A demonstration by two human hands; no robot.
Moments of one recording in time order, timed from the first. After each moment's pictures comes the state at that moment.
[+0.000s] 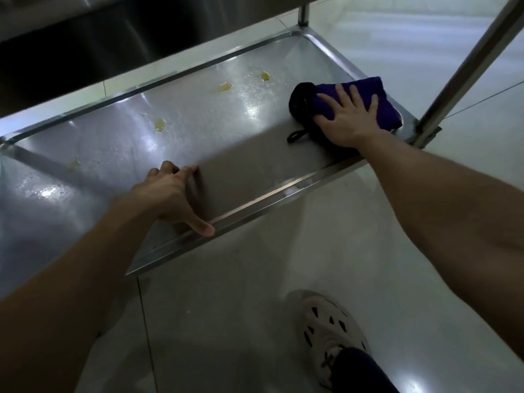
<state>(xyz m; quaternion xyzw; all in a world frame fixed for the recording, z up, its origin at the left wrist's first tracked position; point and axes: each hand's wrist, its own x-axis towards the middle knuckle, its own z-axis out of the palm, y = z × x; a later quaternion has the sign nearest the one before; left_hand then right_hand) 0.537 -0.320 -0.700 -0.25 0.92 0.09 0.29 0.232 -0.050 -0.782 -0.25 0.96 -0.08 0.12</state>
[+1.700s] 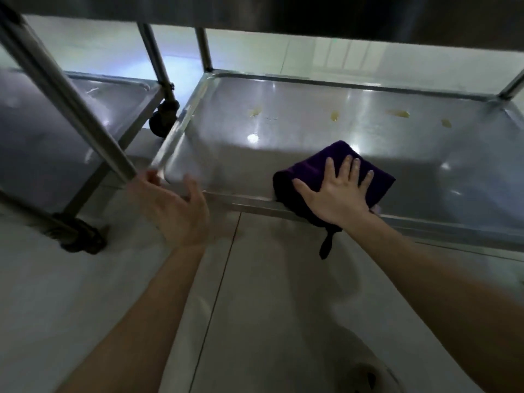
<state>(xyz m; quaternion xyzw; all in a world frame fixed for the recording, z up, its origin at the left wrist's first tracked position) 0.776 -0.348 -0.786 -0.57 0.57 0.09 -0.58 0.519 -0.251 -0.767 -0.44 0.89 -0.05 0.13</state>
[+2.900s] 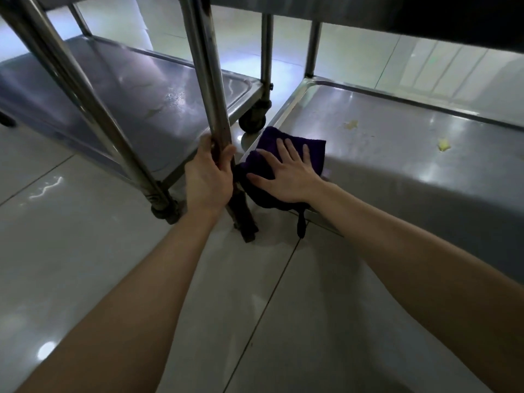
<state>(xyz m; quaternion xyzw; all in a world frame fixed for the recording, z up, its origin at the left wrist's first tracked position) 0.873 -0.407 -0.744 -0.60 0.65 0.14 -0.45 0.678 -0.429 -0.778 -0.76 0.64 -0.05 0.14</state>
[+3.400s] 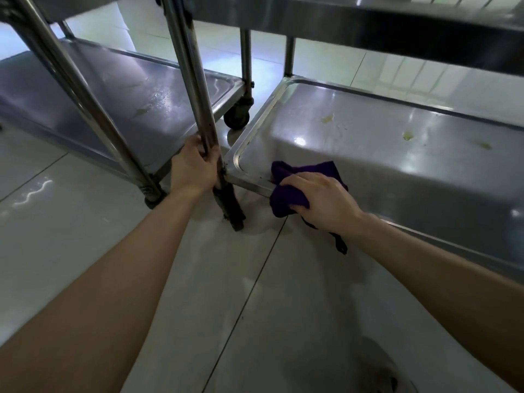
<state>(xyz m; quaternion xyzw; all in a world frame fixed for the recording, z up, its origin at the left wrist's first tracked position) 0.882 -0.398 -0.720 -0.65 0.64 0.23 -0.33 0.616 -0.294 -0.744 -0.79 0.59 -0.14 0.10</state>
